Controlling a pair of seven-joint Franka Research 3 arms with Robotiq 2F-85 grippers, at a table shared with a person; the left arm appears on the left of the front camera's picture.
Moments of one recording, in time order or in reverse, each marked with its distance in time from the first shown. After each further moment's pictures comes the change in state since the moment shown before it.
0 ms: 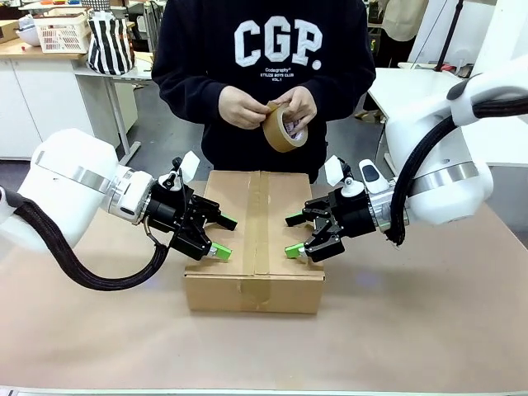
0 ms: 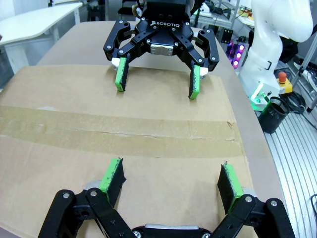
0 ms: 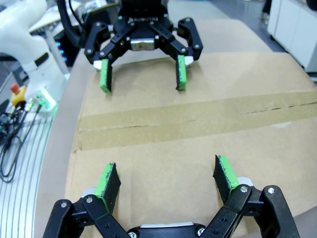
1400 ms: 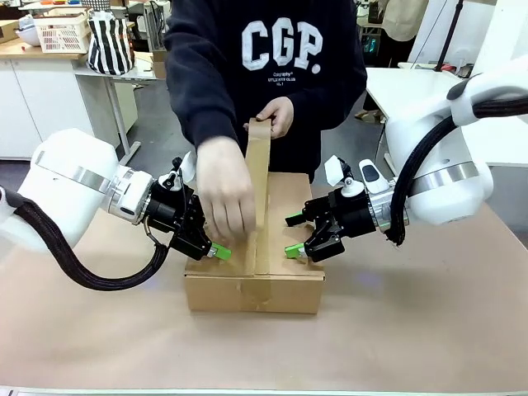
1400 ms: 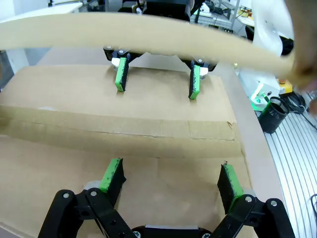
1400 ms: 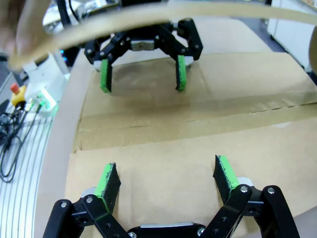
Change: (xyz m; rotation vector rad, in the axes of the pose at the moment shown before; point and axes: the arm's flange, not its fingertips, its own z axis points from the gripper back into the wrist) left arm 0.000 0.000 0.000 0.000 0.000 0.000; right arm 0.000 0.000 0.000 0.000 0.000 0.000
